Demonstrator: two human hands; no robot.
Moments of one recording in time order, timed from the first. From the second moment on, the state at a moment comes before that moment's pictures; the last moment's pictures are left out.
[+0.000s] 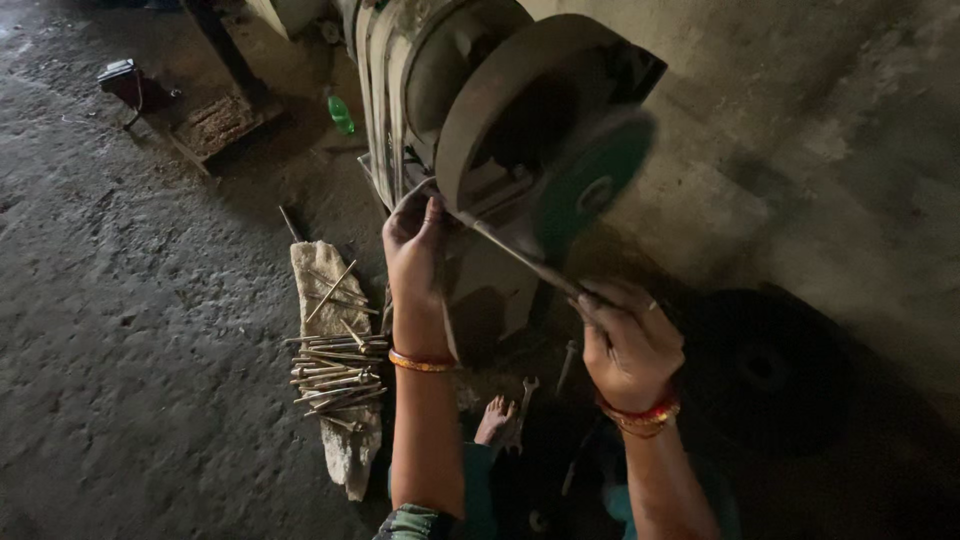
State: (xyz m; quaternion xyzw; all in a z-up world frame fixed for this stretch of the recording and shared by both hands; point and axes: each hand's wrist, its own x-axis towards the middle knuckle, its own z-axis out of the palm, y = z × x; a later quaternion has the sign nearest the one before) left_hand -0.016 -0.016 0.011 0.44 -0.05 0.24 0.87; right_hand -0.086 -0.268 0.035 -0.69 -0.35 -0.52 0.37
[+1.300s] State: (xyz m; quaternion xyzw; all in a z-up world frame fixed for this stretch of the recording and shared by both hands) left_hand -0.034 -0.055 0.030 0.51 -0.11 0.26 0.82; right_hand -0.120 -0.313 0.059 -0.74 -0.42 -0.44 0.28
